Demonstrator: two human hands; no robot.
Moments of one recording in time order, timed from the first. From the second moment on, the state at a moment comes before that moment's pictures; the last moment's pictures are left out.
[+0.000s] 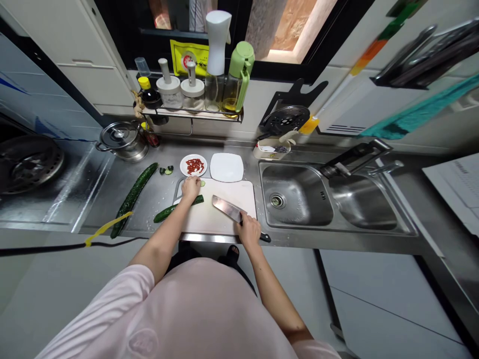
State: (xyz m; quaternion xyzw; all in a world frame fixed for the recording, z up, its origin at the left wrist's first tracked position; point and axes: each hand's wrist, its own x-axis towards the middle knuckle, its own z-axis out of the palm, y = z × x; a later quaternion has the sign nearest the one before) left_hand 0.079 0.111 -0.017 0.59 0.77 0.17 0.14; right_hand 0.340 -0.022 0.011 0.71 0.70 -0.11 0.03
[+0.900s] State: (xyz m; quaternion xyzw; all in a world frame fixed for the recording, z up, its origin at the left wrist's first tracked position) left_hand 0.059 0.025 -0.013 0.72 0.64 0.26 0.11; right_hand 0.279 -0.008 0.027 0.66 0.70 -0.28 -0.03
